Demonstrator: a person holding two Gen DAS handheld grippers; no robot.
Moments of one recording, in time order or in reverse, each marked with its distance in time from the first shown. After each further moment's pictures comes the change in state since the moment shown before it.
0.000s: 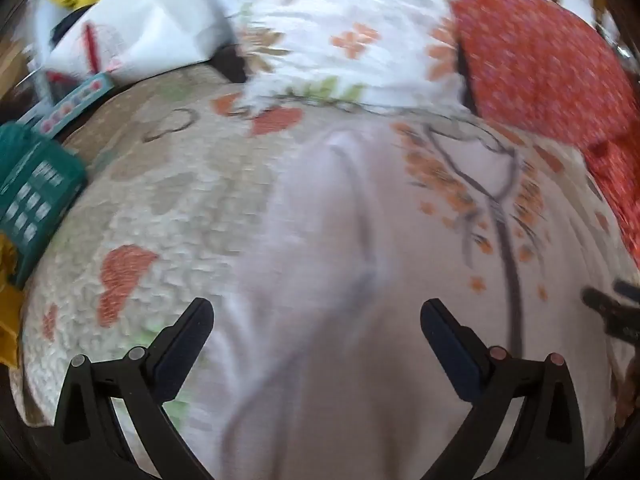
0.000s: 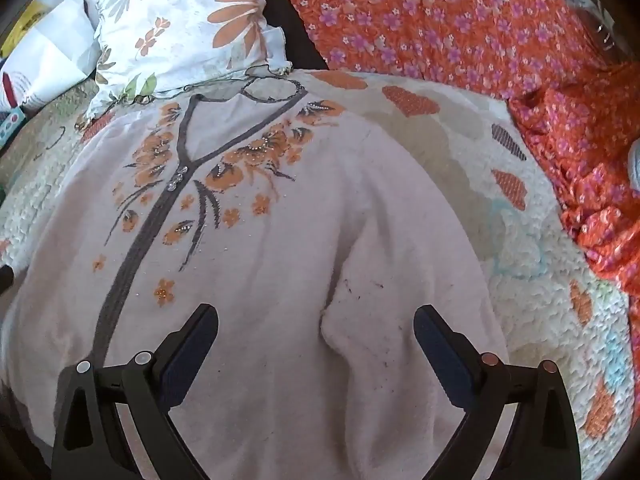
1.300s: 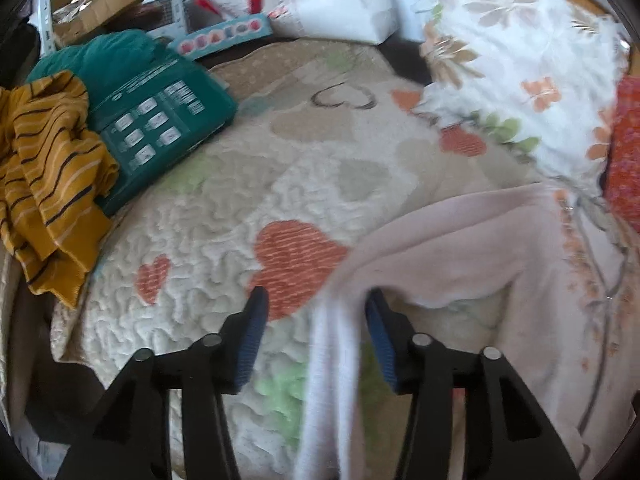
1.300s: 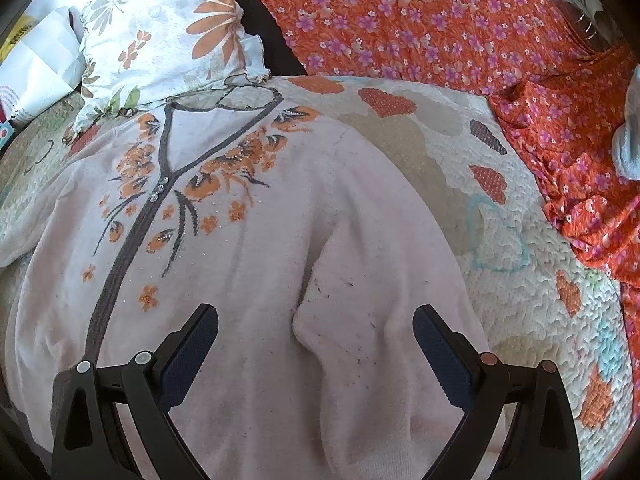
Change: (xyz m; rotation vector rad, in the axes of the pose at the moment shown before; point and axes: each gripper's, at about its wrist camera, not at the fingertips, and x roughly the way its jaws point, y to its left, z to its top) left arm -0.002 0.102 0.000 -0.328 -0.003 0.241; right arm -0.003 -0.009 0.002 0.024 -0.008 -0.050
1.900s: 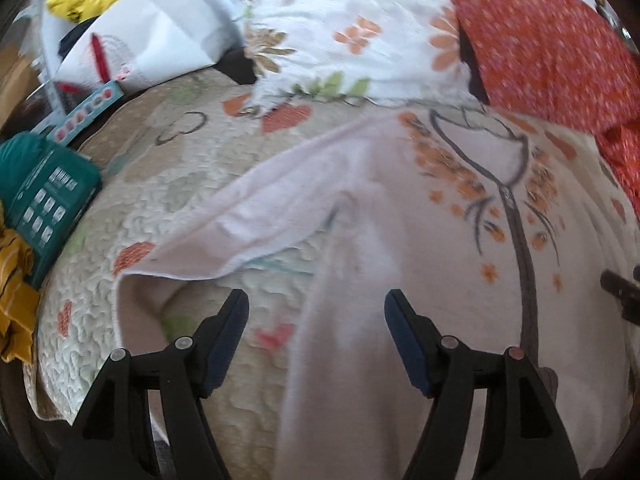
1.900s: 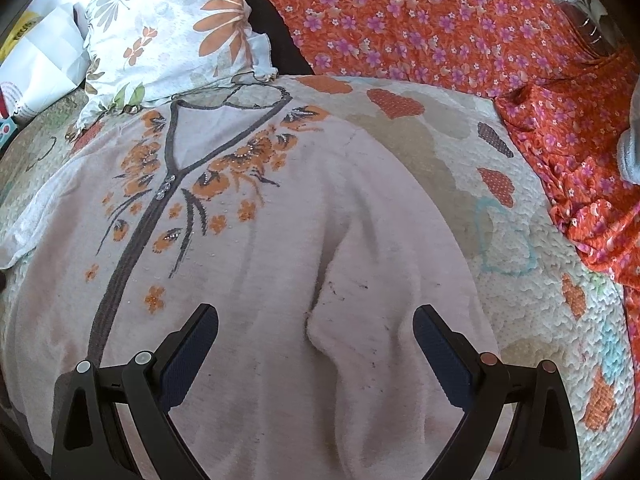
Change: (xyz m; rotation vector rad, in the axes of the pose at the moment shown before) left arm -0.032 -0.126 -0.057 0.402 -0.018 -0.183; right arm 0.004 0.010 0.000 -0.013 0.007 0.001
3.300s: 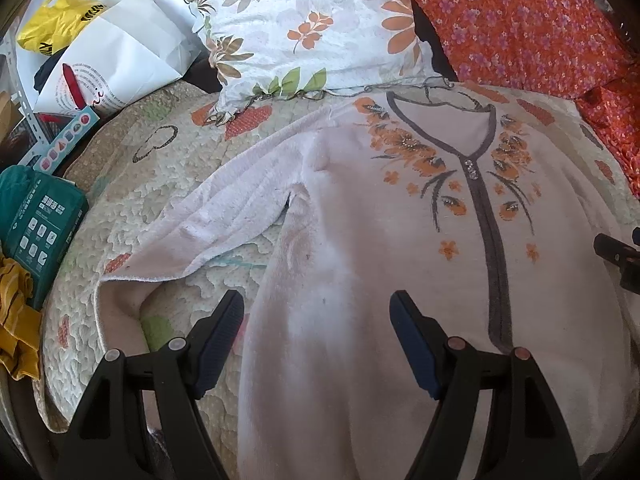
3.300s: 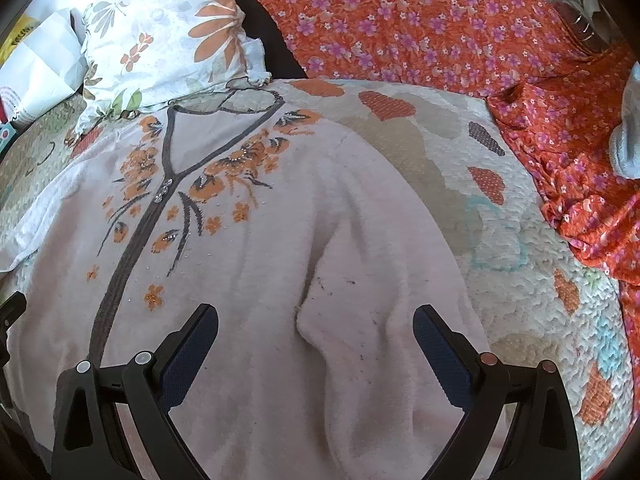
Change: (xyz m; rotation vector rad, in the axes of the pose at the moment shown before) left arm -0.011 -0.034 -0.006 0.084 0.004 -0.003; right arm -0.012 -0.008 -0.003 0.021 -0.013 -0.019
